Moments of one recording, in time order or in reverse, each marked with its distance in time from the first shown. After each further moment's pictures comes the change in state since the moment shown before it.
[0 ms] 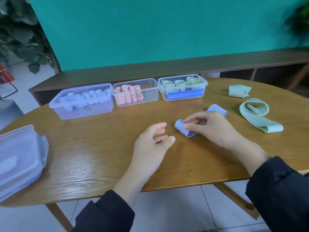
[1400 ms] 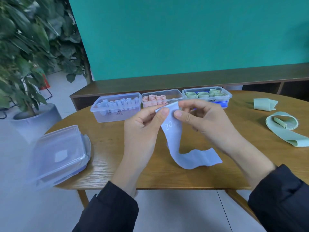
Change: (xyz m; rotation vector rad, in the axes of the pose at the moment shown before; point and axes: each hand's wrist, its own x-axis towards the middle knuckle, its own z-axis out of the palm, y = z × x) left_hand -0.023 0.059 -0.080 -0.314 0.252 0.366; right_hand -0.024 -0.128 0.049 0.458 -0.004 -0.235
